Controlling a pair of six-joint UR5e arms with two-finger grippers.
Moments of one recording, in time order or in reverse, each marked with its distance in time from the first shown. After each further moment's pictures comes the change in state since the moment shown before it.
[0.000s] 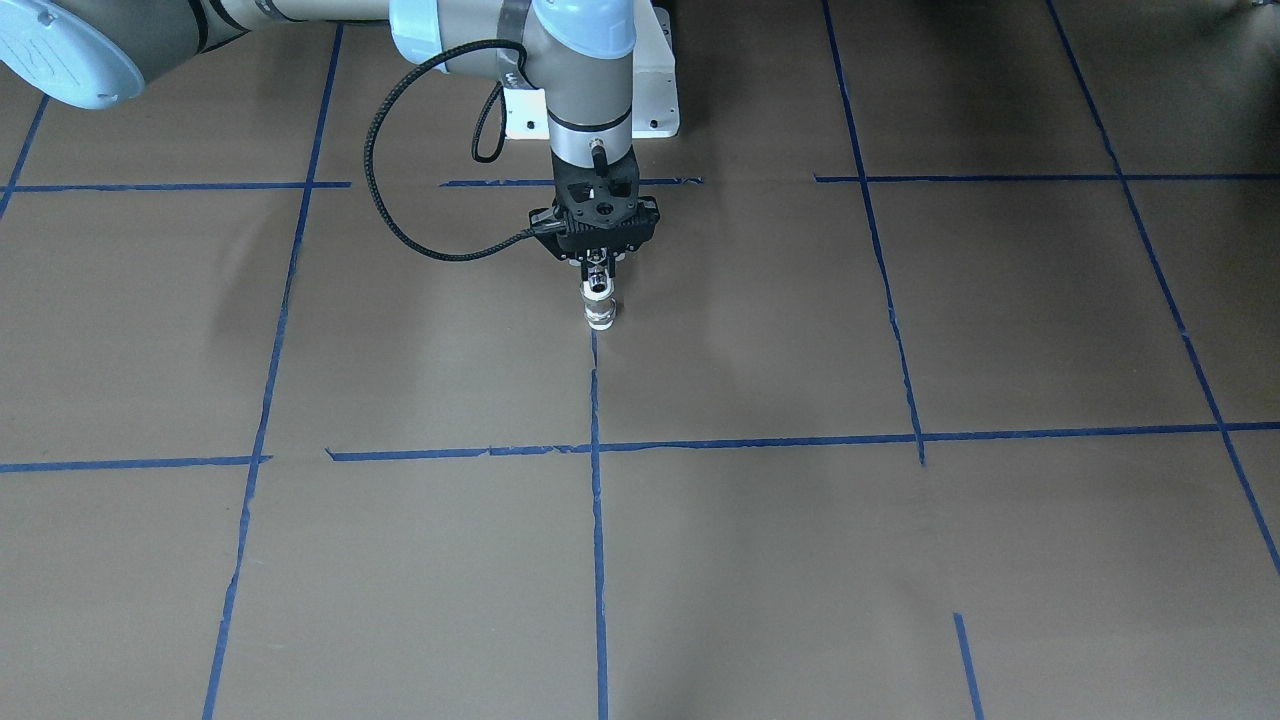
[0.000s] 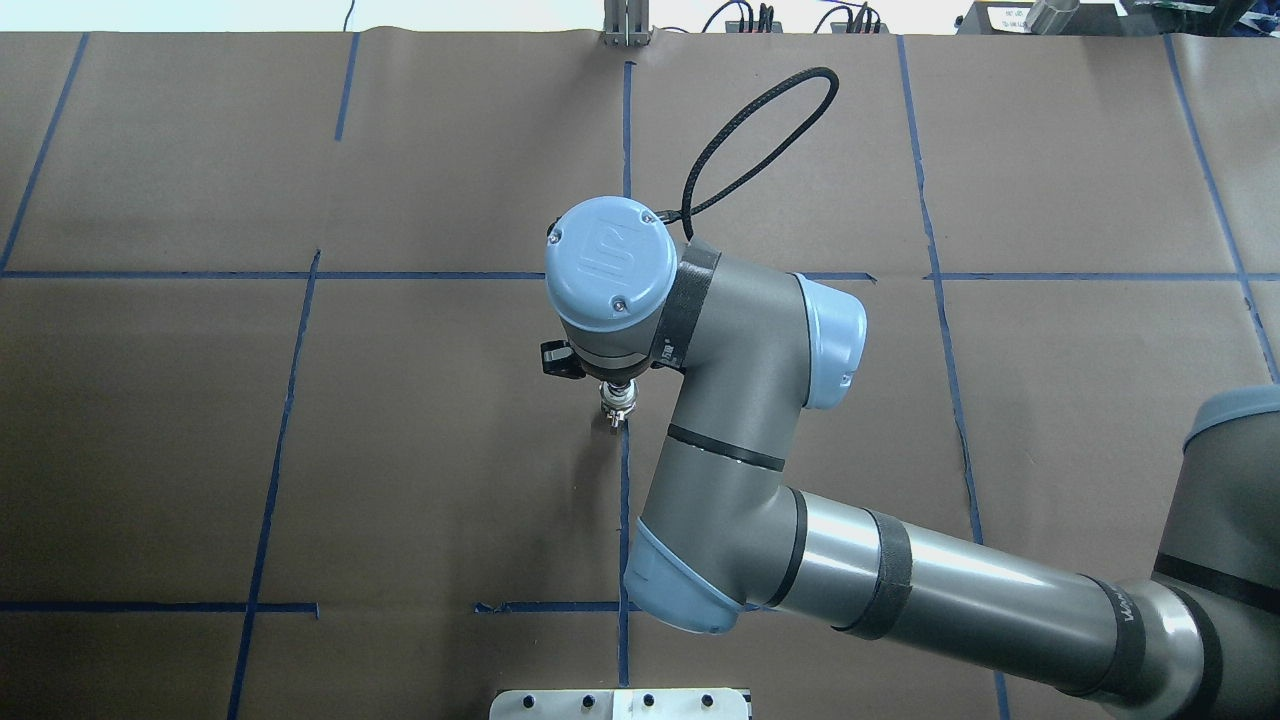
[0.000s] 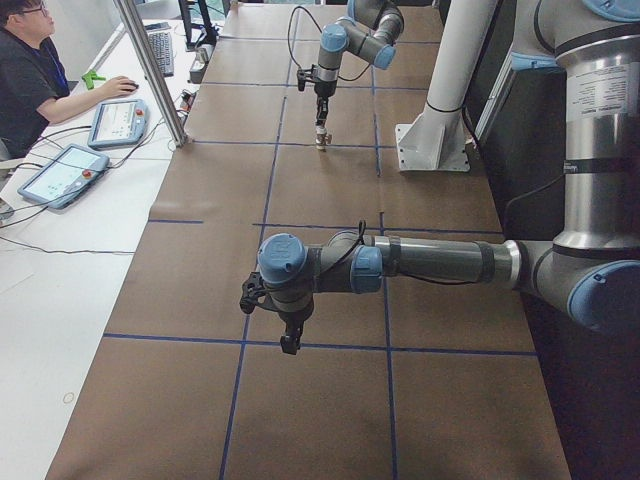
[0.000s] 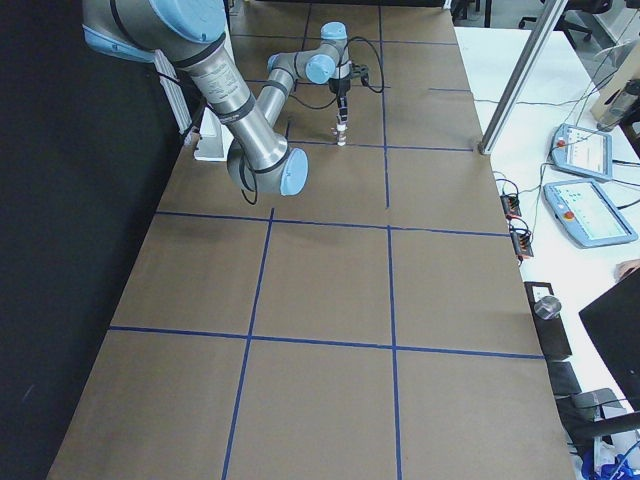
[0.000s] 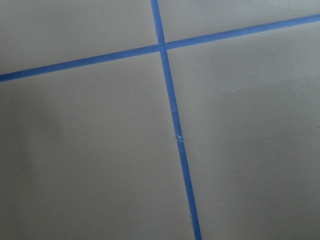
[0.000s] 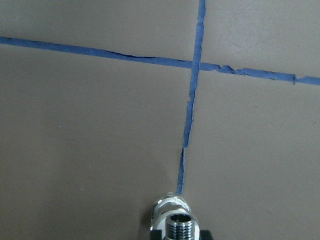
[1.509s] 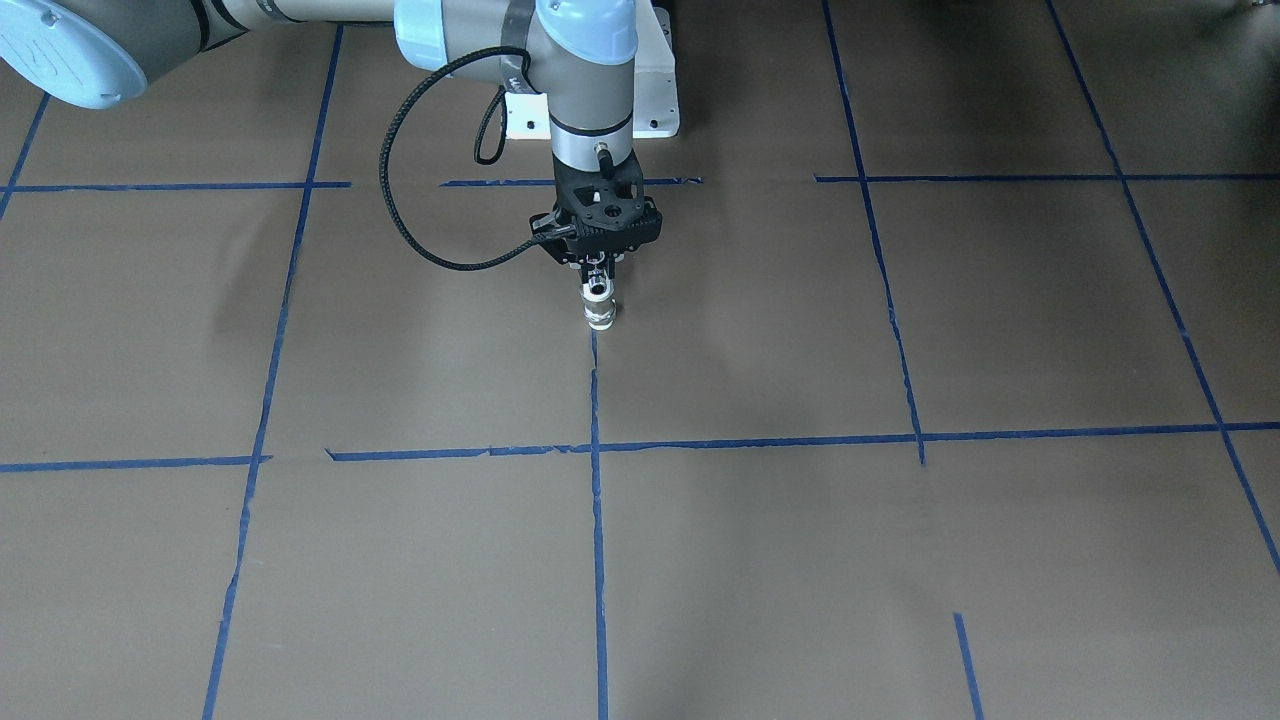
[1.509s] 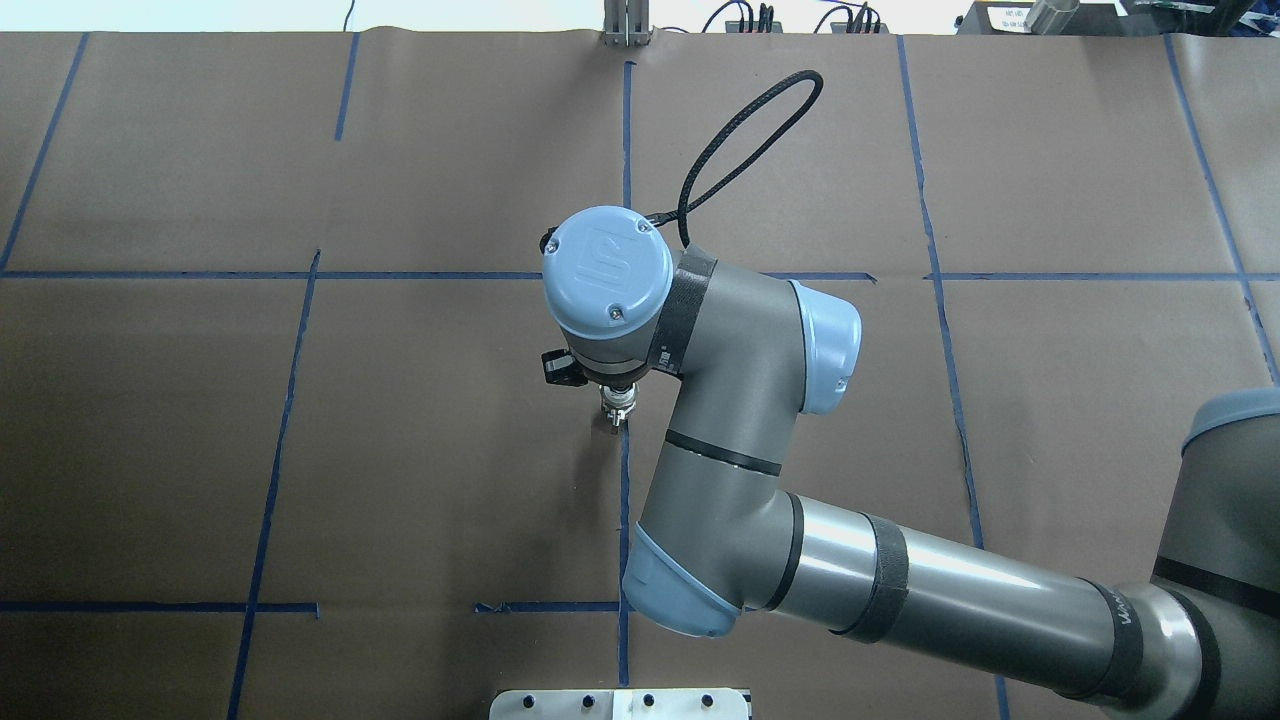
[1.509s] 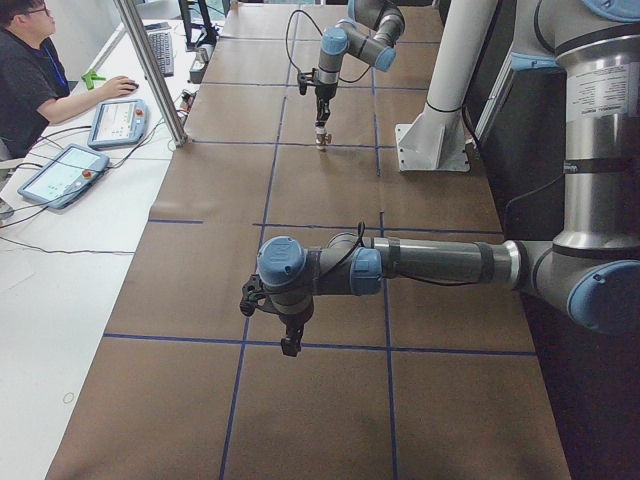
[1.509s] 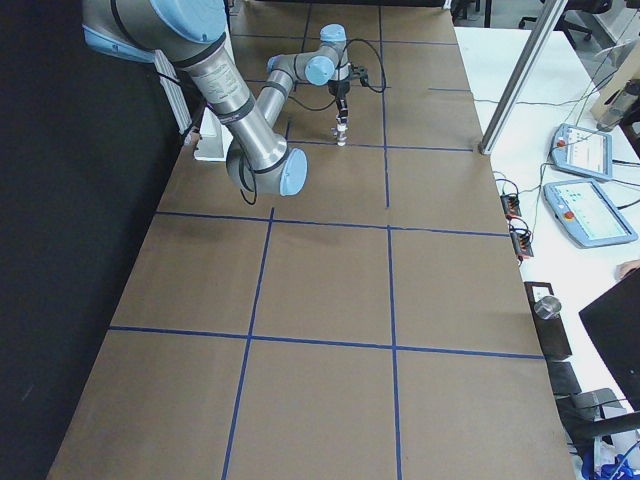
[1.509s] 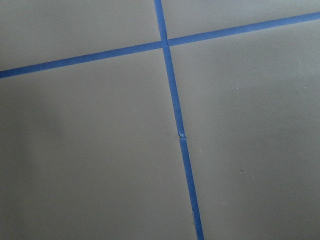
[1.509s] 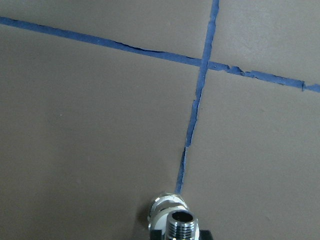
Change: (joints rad) left arm 0.000 -0.002 0.012 -0.001 -0.001 0.003; right arm -0.005 -0.002 -0.008 0.002 -0.007 -0.072
